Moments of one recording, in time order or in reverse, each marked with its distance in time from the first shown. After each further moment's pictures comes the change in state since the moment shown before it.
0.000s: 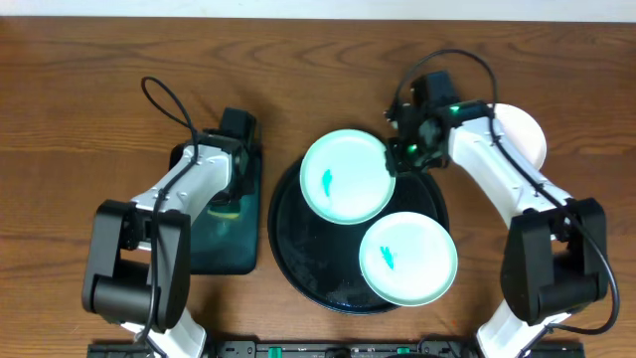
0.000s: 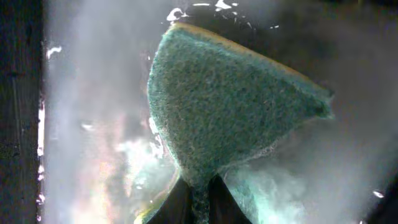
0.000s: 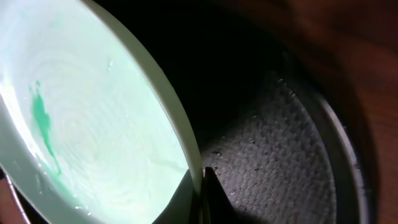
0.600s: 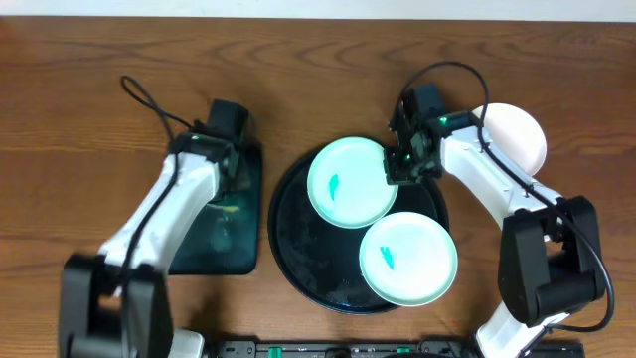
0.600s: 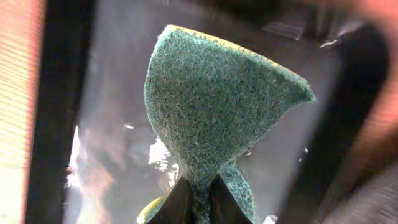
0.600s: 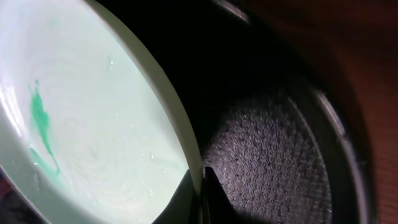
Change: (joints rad) left arm 0.000 -0.199 0.022 -0.092 0.044 0.000; right arm 0.027 0.000 -0.083 0.057 0.121 0.139
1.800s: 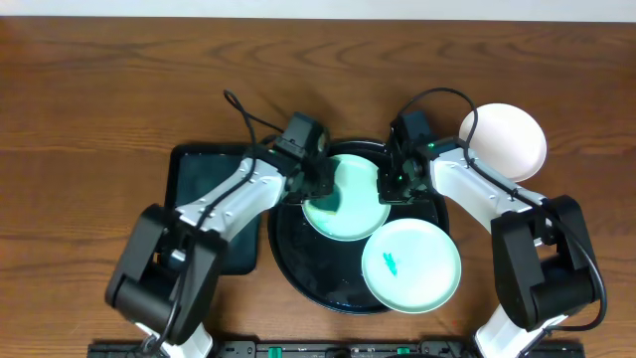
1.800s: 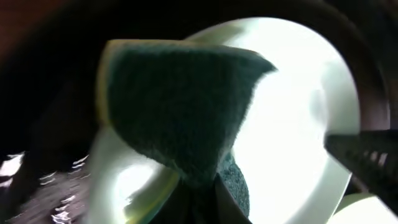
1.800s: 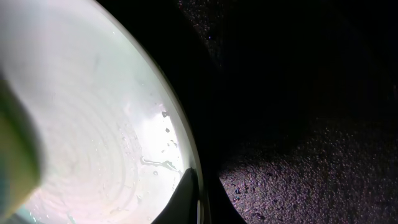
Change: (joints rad) left arm -0.305 0.204 0.000 0.390 0.480 -0.135; right arm 0.048 -0.008 -0.171 0.146 -0.012 0.105
